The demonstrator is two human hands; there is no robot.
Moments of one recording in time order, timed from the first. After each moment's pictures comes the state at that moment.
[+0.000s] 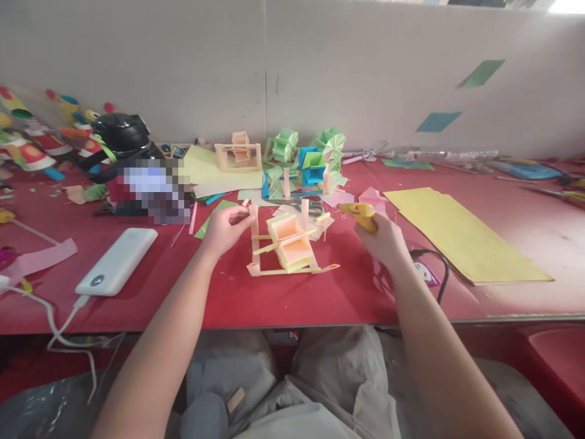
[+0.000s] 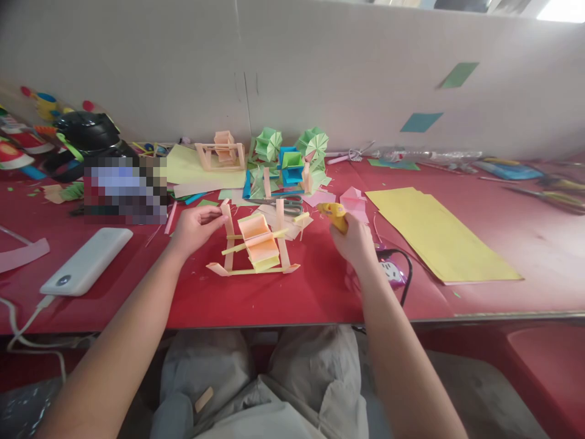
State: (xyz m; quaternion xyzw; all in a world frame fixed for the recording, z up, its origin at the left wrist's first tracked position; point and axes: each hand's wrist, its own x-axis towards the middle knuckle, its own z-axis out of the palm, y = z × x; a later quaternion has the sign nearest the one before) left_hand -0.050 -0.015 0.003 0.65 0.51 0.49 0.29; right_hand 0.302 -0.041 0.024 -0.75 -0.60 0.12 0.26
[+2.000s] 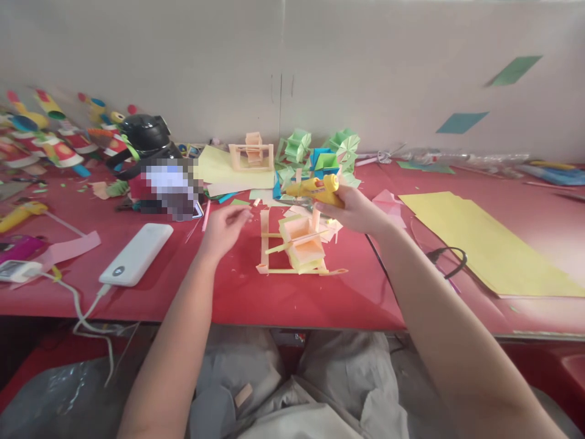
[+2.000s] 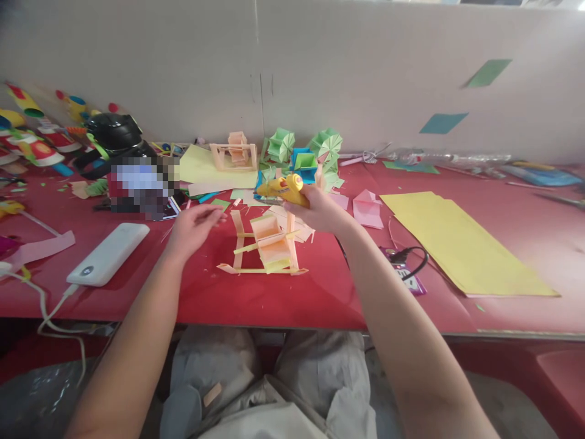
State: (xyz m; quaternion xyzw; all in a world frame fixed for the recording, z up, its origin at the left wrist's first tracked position) left_hand -0.068 -0.036 0.013 0.60 0.54 0.50 0.30; right_hand 0.227 0.000 0.078 -0.47 -0.78 0.29 0.30
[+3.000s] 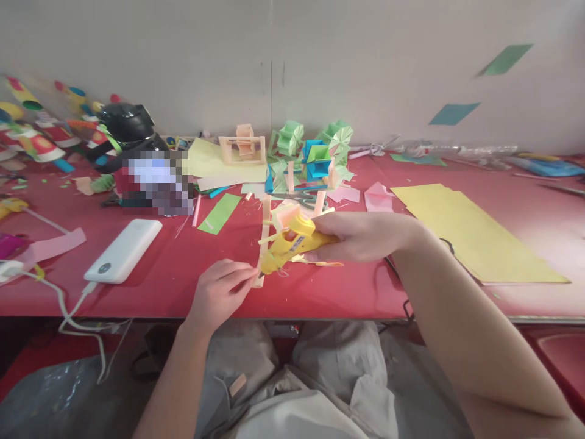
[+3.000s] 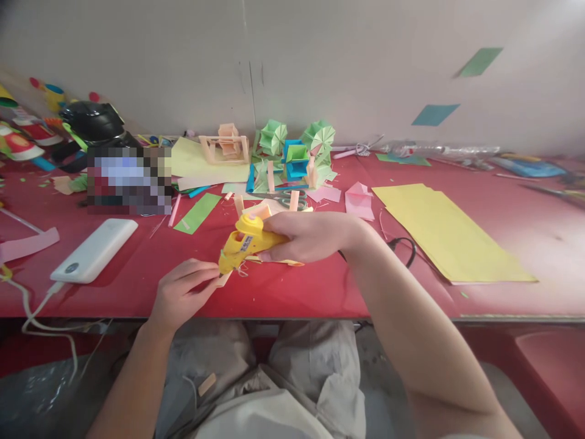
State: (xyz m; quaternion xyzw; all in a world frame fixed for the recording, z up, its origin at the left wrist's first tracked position) left_hand -0.045 -0.147 -0.016 0.79 0.42 0.45 0.01; right_hand 0.218 -0.059 0.133 -0.34 -0.87 0.36 -0.02
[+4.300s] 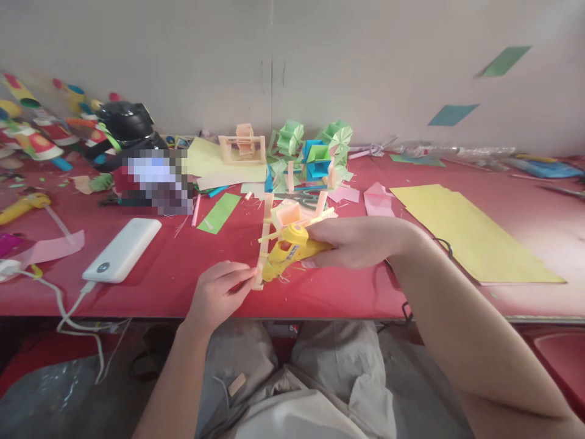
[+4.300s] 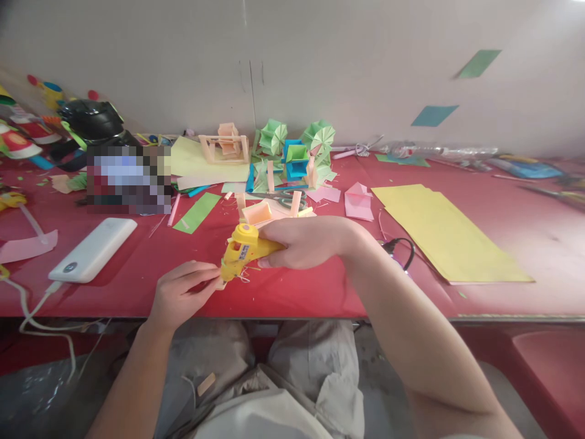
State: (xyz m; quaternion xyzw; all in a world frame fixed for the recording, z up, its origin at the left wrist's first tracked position) left_hand -0.045 -0.147 -0.018 0.79 0.40 0.46 -0.02; right_hand 0.206 -0.065 0.141 -0.37 -0.87 0.31 -0.11
